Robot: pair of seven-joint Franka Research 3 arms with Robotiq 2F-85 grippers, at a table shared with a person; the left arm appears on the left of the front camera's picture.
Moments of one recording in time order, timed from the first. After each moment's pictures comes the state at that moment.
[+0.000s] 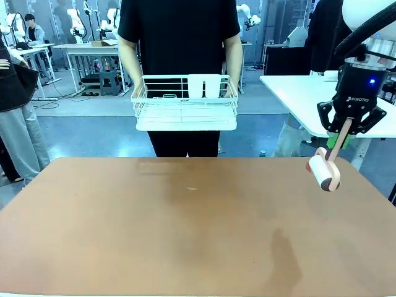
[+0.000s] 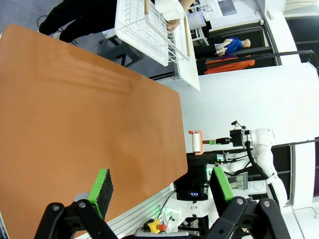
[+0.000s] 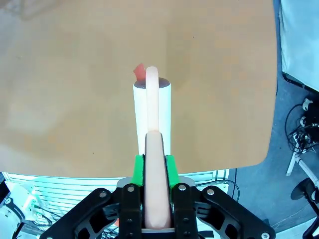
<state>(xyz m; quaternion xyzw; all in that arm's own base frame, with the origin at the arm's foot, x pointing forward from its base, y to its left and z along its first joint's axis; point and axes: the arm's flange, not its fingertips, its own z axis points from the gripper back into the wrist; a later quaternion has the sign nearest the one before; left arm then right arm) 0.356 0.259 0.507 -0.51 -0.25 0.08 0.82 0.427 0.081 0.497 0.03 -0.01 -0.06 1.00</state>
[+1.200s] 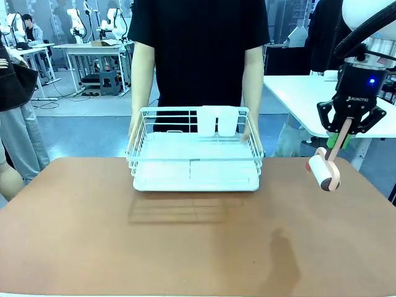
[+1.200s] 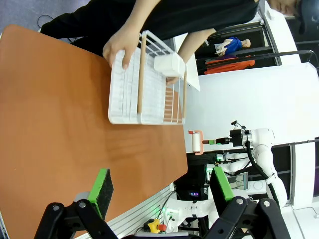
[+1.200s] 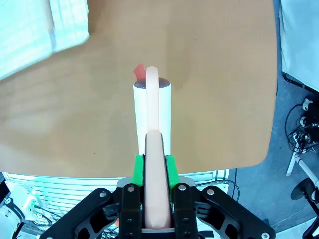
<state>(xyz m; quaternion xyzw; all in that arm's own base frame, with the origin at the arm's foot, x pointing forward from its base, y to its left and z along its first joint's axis) 0.356 0.259 0.507 -0.51 -0.25 0.08 0.82 0.427 0.081 0.497 0.03 -0.01 -0.06 1.00</state>
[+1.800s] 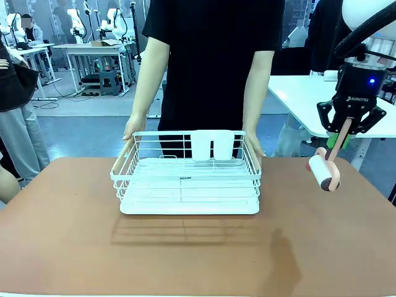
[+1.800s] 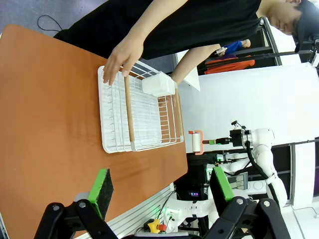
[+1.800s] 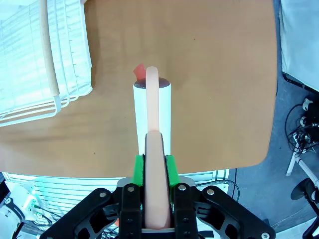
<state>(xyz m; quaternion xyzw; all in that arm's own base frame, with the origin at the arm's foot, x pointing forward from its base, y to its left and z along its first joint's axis) 0.356 0.259 0.507 -0.51 -0.25 0.08 0.82 0.427 0.081 0.497 0.03 -0.01 -0.06 1.00</state>
